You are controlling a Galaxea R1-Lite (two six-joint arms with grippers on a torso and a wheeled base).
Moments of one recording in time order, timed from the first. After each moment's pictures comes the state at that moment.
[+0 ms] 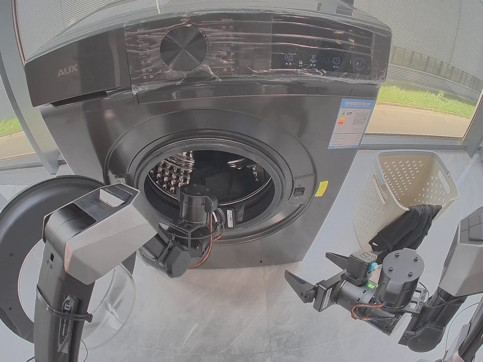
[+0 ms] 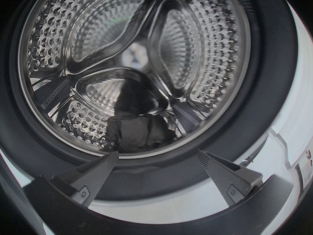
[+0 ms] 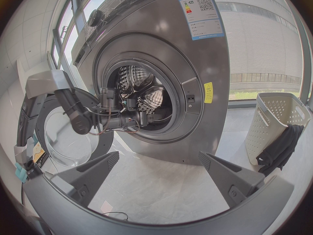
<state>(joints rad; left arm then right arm) -0.51 2.45 -1.24 -0.97 0.24 -0.16 0.79 1.98 -0.20 -1.55 -0.24 0.23</state>
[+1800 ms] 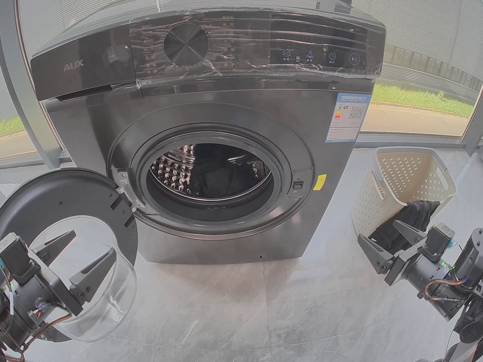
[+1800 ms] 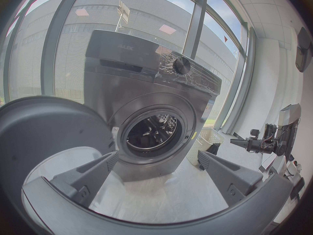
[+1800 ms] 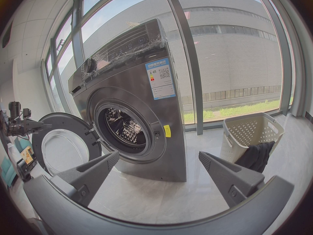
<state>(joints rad) -0.63 0.93 -0.19 -0.69 0.25 -0.17 0.61 1.56 -0.02 -1.50 -0.25 0.15</state>
